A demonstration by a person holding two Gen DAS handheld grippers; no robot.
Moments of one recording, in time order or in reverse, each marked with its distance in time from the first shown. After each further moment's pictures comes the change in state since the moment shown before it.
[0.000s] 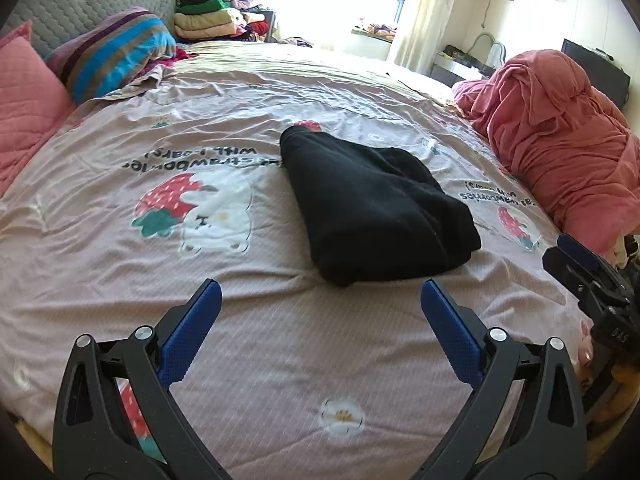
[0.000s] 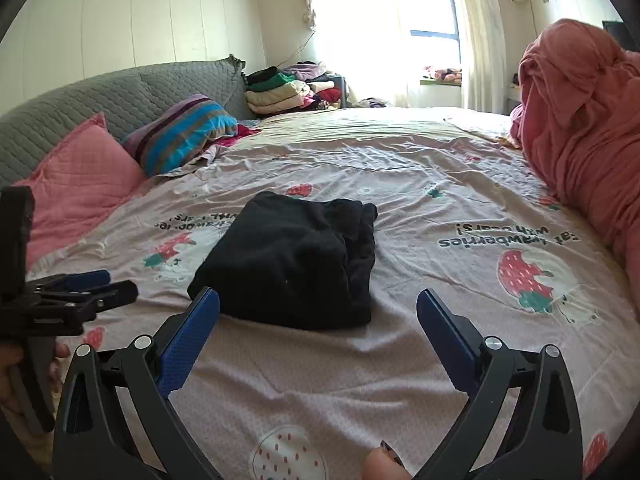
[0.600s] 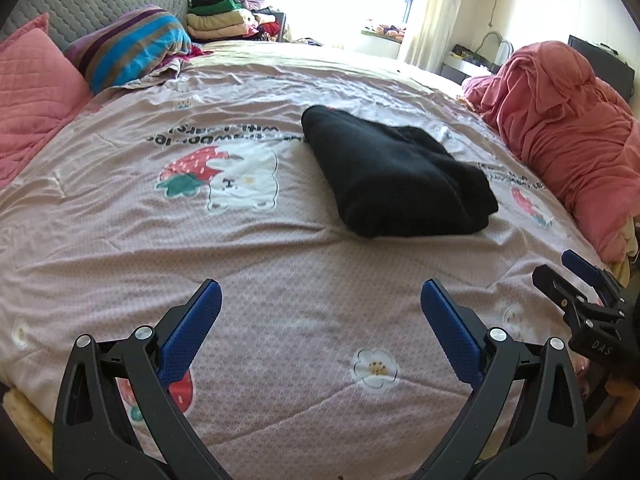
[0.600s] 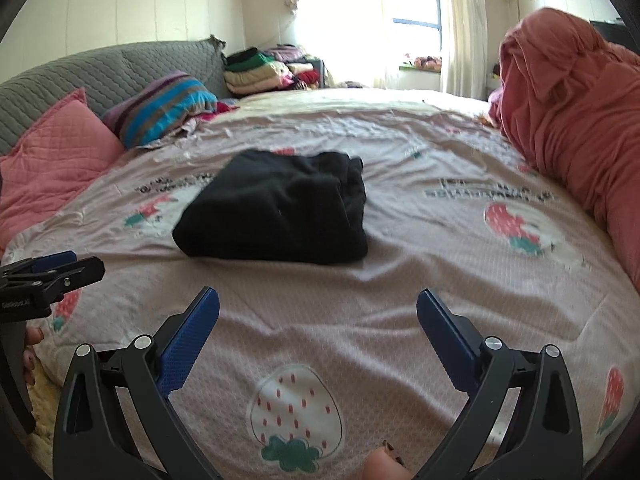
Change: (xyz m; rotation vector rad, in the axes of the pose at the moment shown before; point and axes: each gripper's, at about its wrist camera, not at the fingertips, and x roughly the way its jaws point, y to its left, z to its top) left arm -0.003 0.014 -0.044 0.002 -0.005 0.043; right arm 0.011 0.016 -0.052 0.016 0.082 -0.100
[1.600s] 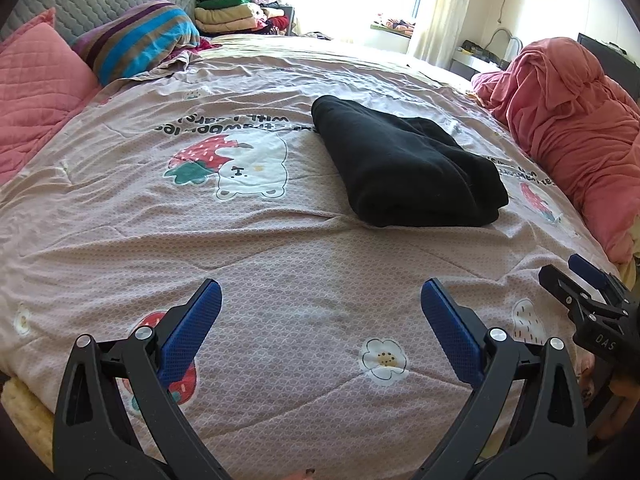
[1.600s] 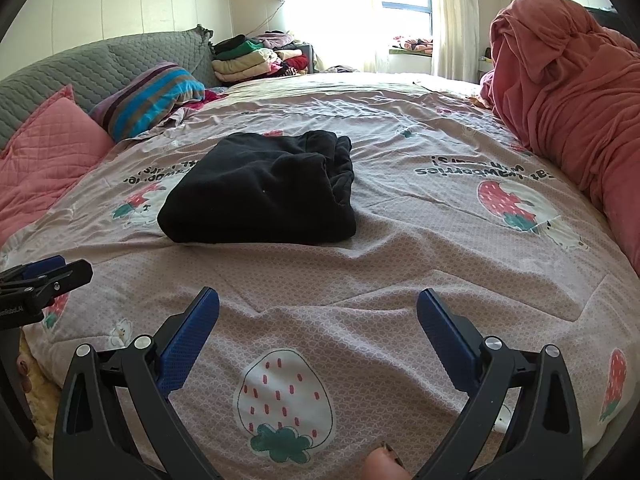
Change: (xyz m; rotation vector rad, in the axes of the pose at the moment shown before) left arm 0.000 0.002 -0.004 -0.021 0.011 0.031; right arm 0.005 -0.009 -0.005 0.020 0.040 -0.013
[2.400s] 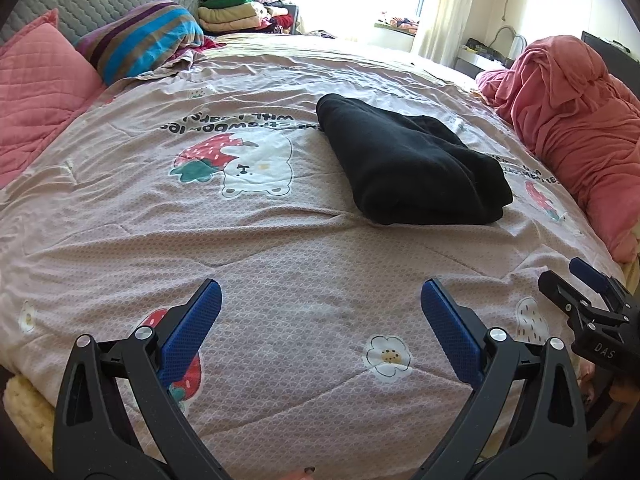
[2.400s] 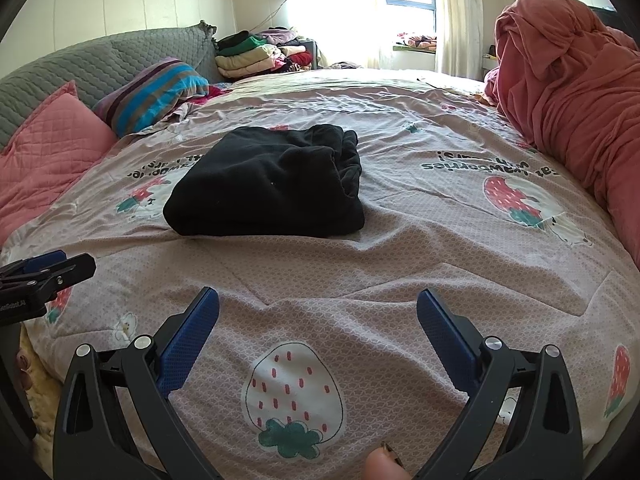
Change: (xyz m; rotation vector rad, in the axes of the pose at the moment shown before) left arm -0.001 0.000 0.000 0.006 0.011 0.020; right arm 0.001 0.006 -0.003 -0.002 0.013 0.009
